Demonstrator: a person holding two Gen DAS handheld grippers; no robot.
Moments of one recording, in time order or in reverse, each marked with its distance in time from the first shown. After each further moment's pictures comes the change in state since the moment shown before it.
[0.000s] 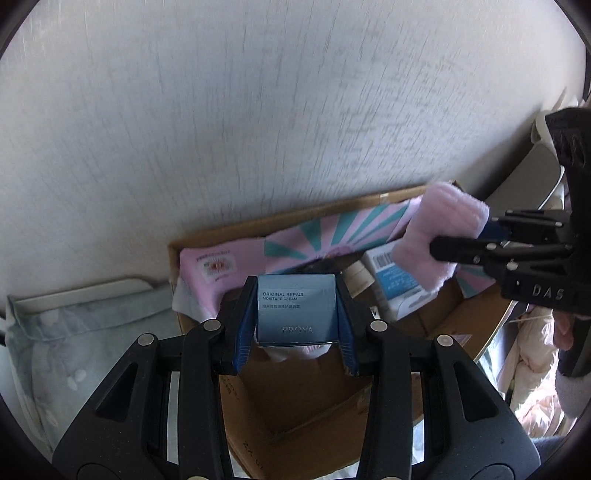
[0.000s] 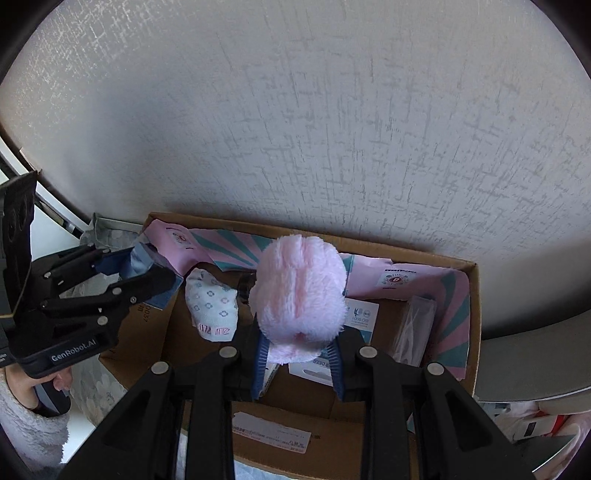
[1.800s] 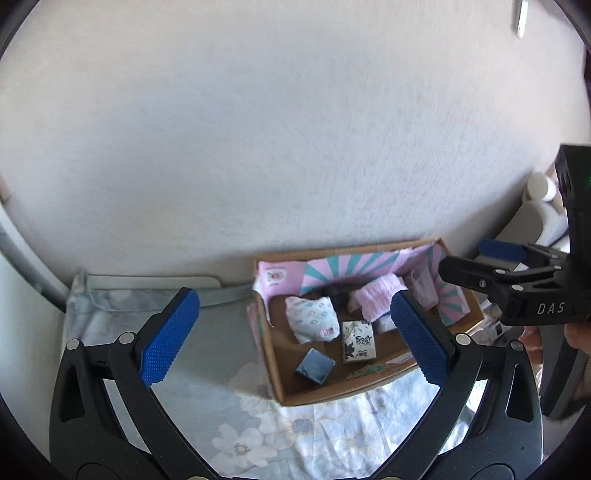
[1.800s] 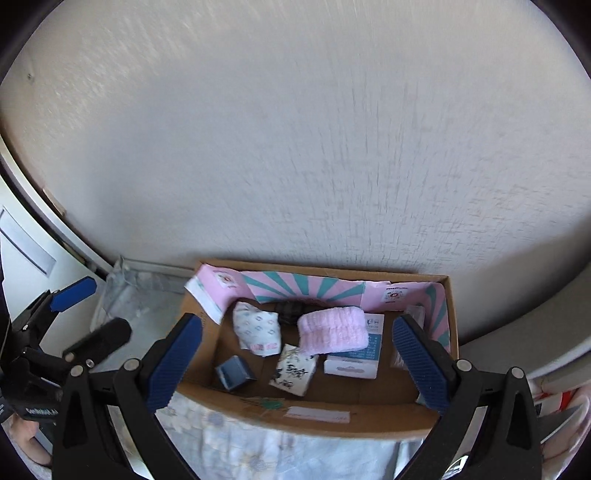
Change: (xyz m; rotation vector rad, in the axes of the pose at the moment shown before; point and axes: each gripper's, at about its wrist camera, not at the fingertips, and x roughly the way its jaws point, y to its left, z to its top) left arm -0.148 0.019 -0.019 -0.046 -0.197 0.059; right arm -0.085 0.046 -0.002 0.052 -0.141 -0.044
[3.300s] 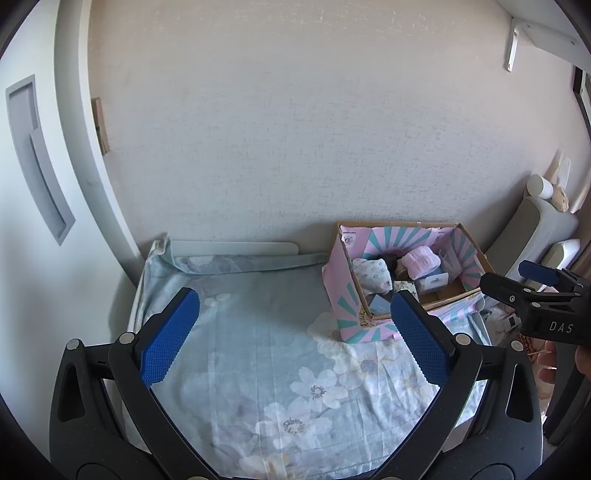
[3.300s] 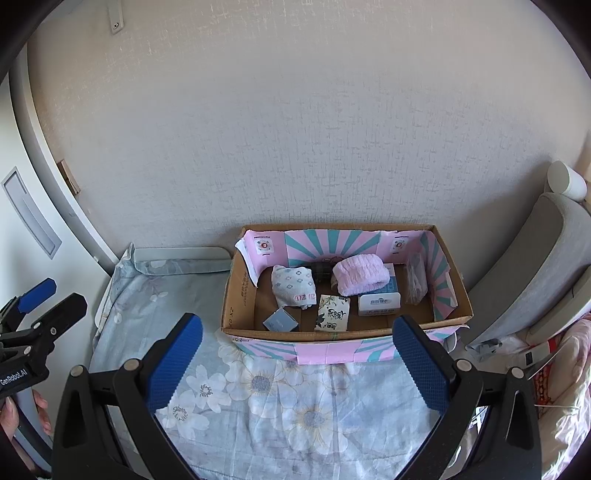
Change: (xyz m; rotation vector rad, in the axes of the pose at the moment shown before) left arm -0.096 0.086 -0.075 -0.026 -0.085 0.076; right arm -0.052 0.107 -0.093 -0.008 -0.114 -0.176
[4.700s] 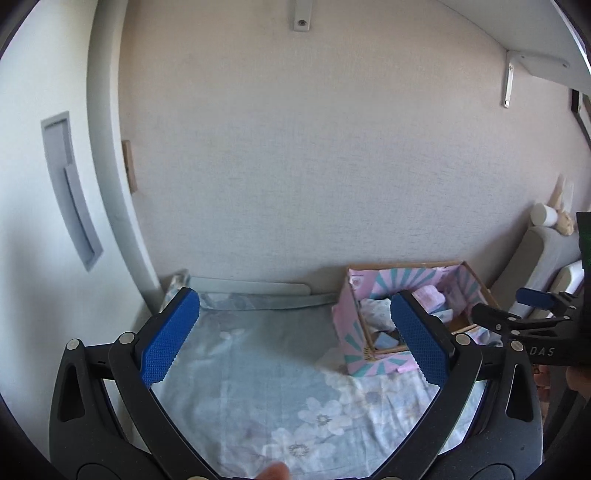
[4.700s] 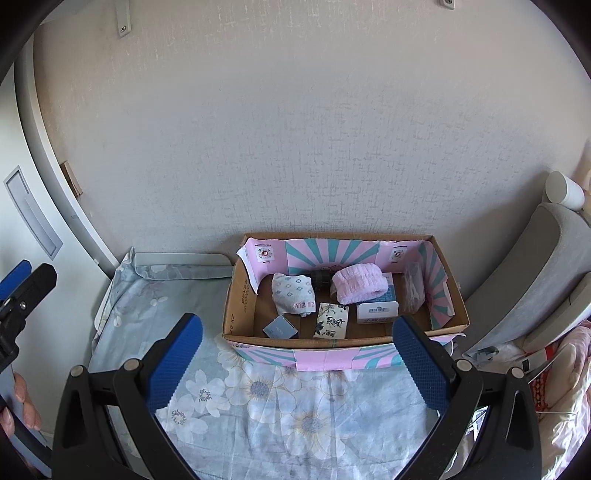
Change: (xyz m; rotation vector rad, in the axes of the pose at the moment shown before) left arm -0.032 -0.004 0.007 -0.019 -0.164 0.044; right arm -0.005 0.004 0.003 -0.023 -0.035 -0.009
